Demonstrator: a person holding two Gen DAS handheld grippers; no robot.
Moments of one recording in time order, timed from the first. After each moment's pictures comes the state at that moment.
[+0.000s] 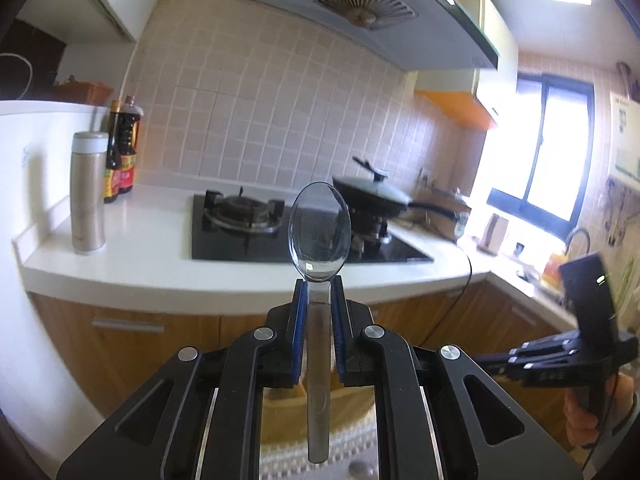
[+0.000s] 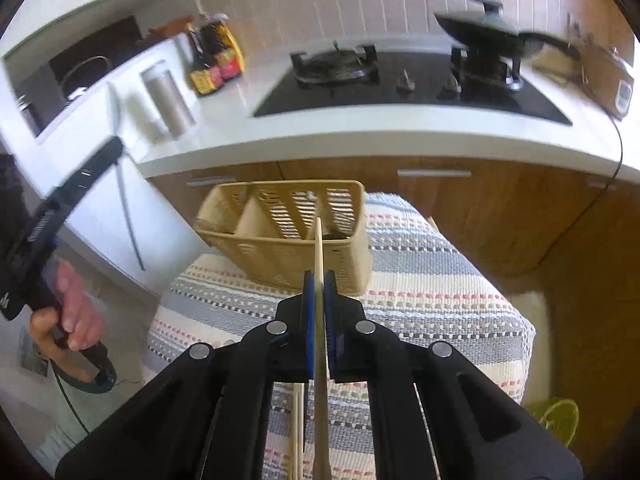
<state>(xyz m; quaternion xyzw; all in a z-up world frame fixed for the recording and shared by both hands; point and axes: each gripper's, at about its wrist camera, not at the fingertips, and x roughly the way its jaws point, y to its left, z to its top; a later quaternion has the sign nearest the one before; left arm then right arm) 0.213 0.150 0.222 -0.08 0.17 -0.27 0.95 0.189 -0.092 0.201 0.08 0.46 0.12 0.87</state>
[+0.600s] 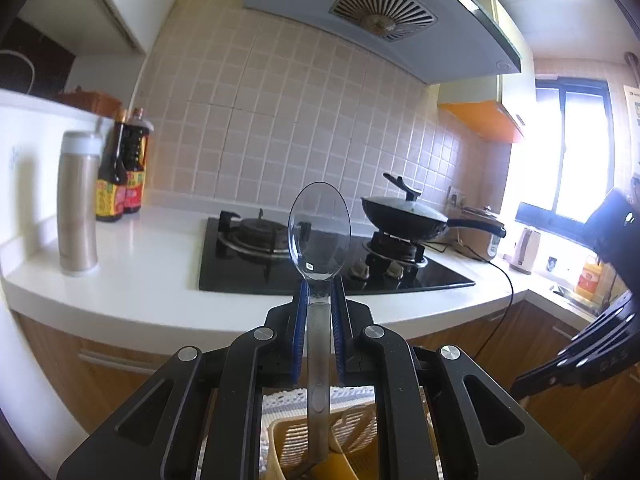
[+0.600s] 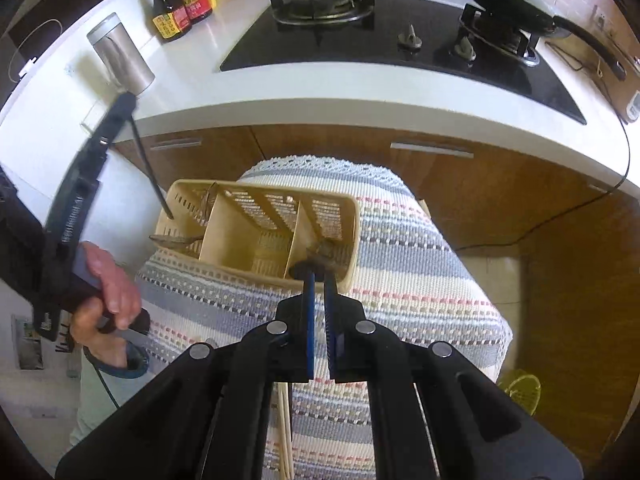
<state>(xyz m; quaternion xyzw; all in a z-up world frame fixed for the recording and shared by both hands) 0.285 0.126 0.178 -0.07 0.12 -0.23 0.96 0.268 -0.069 0.203 0.03 0.57 0.09 0.82</state>
